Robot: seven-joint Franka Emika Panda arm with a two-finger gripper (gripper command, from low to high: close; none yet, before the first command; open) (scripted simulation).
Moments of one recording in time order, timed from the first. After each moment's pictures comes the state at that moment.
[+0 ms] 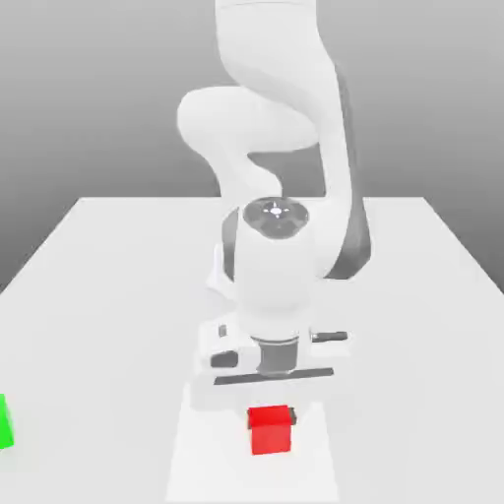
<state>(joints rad) 0.05 0.28 0.01 -2.67 -0.01 2.95 0.74</state>
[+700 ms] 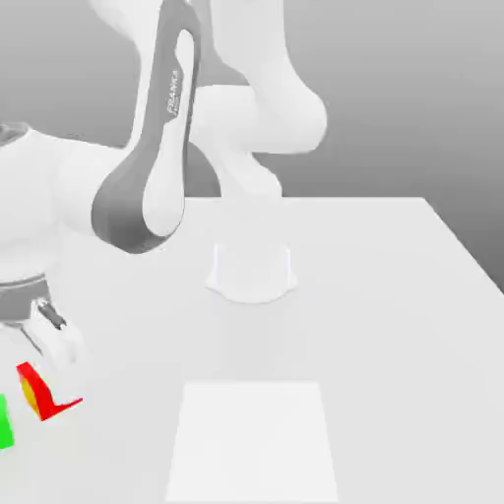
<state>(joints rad) -0.30 0.23 -0.34 -2.35 0.14 2.56 1.12</state>
